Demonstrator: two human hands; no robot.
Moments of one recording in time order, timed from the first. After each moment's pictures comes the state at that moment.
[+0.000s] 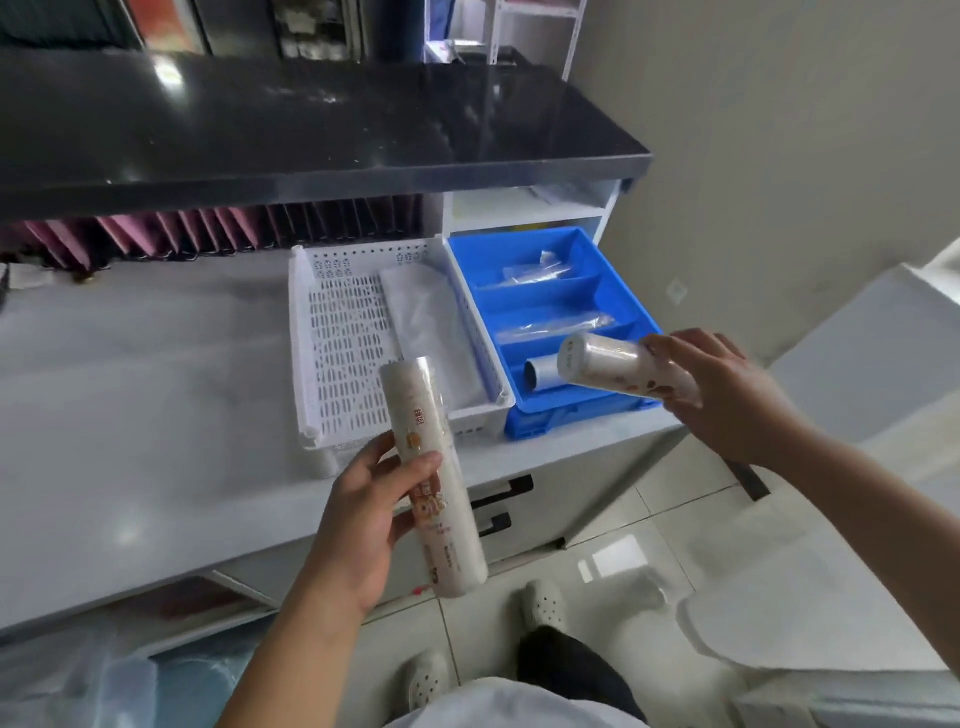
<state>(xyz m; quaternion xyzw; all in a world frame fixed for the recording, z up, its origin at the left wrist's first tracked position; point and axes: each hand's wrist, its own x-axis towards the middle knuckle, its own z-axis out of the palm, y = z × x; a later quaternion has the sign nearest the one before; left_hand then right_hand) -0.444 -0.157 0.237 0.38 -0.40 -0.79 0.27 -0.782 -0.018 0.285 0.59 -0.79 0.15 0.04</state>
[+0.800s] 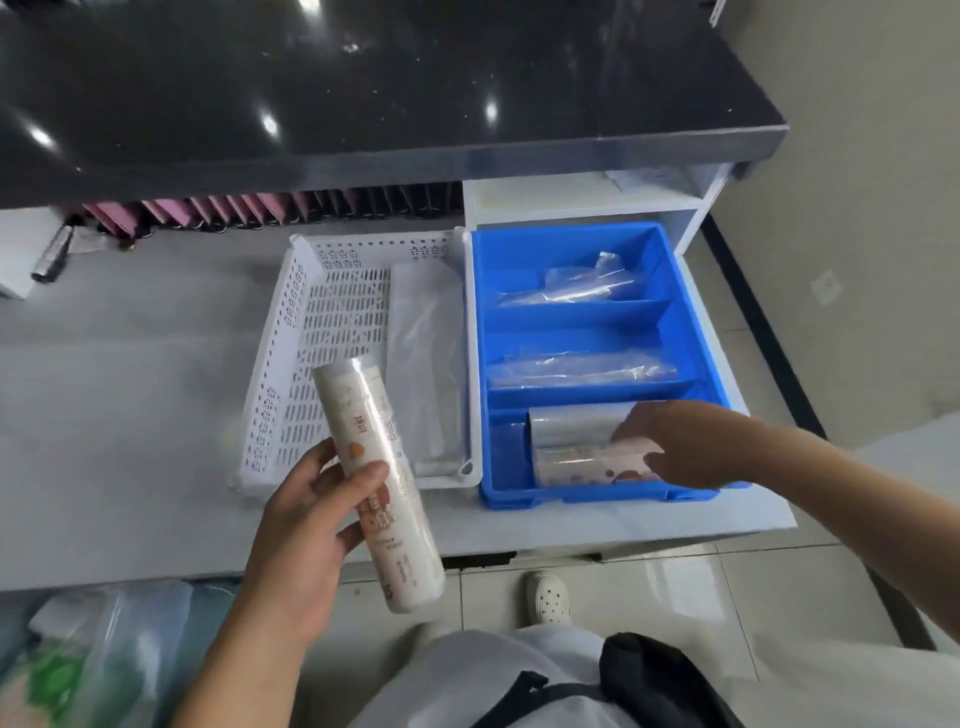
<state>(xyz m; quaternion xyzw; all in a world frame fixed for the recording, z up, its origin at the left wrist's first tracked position) -0.544 -0.184 0.251 0.51 -0.36 -0.69 0.36 -0.909 -0.141 0.233 0.67 -0.67 -0.15 -0.27</state>
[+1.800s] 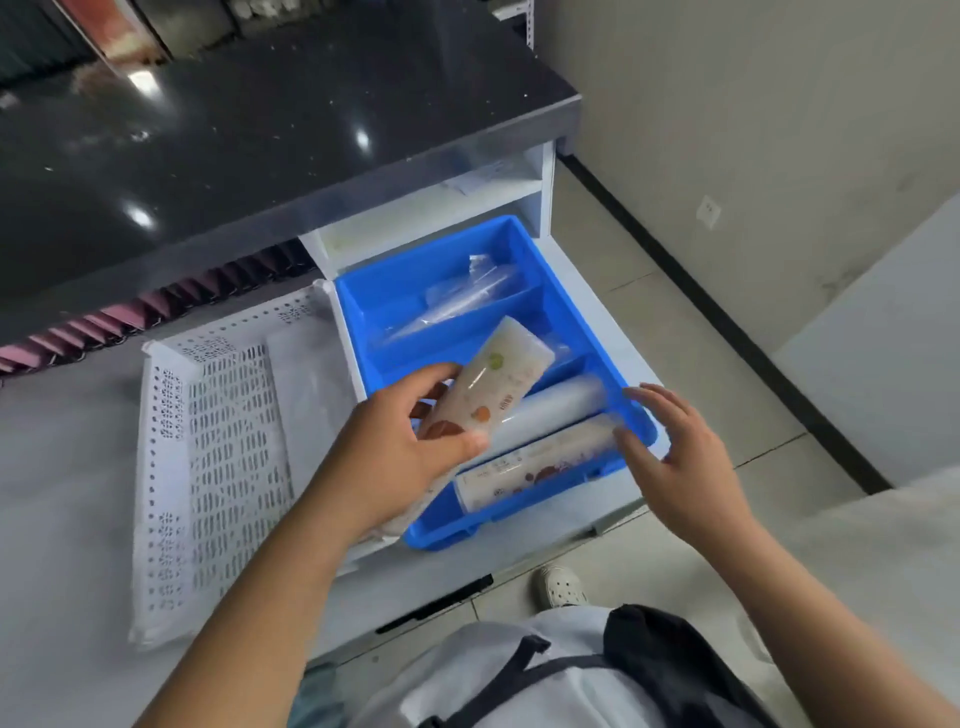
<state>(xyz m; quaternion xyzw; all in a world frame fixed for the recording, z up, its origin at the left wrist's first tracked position) -0.703 -0.232 0.287 0.37 -0.81 -0.46 0.07 -0.887 -0.041 0.217 0.29 -0.86 0.38 -0.17</state>
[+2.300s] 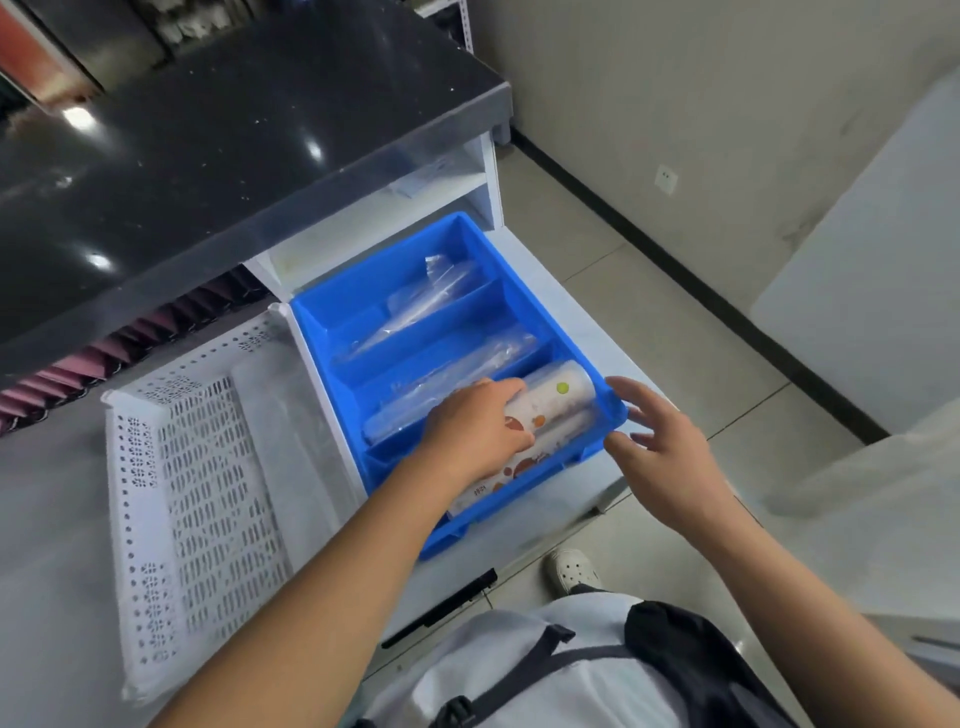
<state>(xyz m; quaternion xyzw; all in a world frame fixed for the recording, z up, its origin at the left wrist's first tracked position) -0.798 -0.215 0.222 0.28 -0.92 -0.24 -0.13 -0.881 -0.028 0.220 0.19 -0.84 0.43 -0.27</state>
